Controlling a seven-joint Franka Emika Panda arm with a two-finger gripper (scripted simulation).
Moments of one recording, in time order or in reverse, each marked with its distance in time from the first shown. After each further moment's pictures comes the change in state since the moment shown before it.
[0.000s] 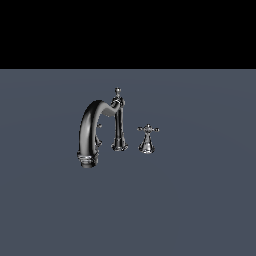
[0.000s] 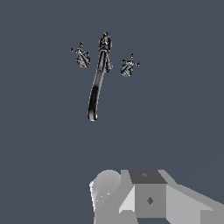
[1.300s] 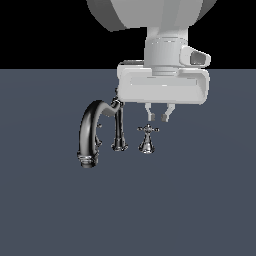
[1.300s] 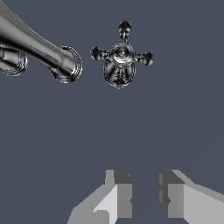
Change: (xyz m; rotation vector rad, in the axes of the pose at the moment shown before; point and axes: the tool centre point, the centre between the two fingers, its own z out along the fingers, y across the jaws) arm 0.146 0.063 0.312 0.082 -0.145 0.073
